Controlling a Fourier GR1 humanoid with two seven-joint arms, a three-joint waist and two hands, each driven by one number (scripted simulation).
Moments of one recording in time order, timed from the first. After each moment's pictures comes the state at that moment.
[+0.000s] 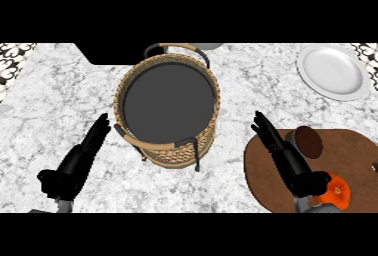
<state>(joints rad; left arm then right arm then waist) 0.01 0.38 -0.27 -1.52 0.20 0.11 -0.10 -0.04 -0.25 0.31 -1.53 -0.15 0.00 -0.13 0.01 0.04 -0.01</state>
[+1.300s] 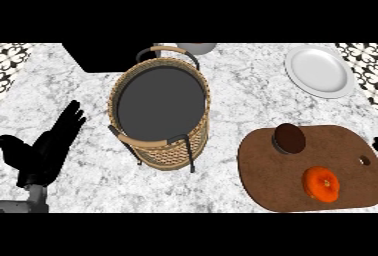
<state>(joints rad) -0.04 0.42 -0.11 -1.55 0.31 0.11 0.14 0.44 -0.72 -0.04 -2.03 0.27 -0.14 -0.02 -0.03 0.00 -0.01</state>
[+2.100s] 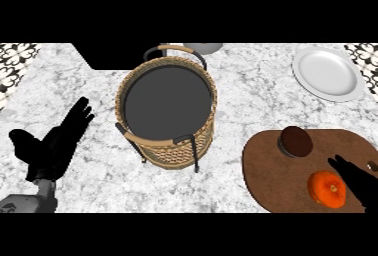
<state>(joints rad) -0.07 0.37 -0.10 -1.54 0.27 0.09 0.16 0.36 -0.75 0.22 -2.26 0.51 0.18 0.61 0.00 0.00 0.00</state>
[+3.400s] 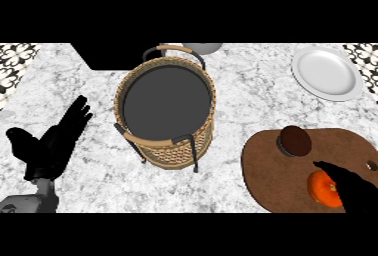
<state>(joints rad) -0.07 0.29 -0.01 -1.56 0.18 0.02 0.21 0.26 -0.52 0.19 -1.77 0.85 0.10 0.37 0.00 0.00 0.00</state>
